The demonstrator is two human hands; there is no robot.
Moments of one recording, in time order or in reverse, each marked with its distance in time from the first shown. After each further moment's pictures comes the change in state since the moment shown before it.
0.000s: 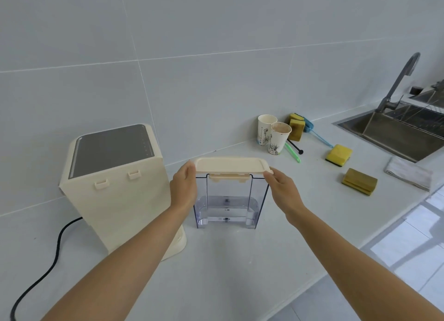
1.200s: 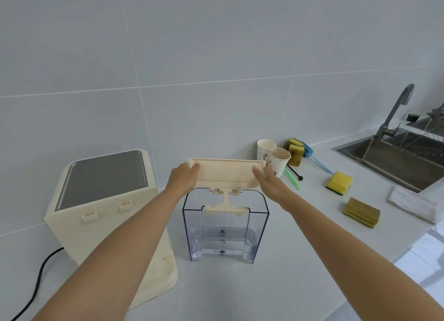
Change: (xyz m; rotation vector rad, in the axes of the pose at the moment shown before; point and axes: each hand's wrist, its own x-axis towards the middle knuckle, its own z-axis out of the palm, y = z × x) left_hand 0.083 0.042 0.005 0.362 -0.257 -0.084; right_hand 0.078 -0.041 -0.004 -0.183 -0.222 -0.003
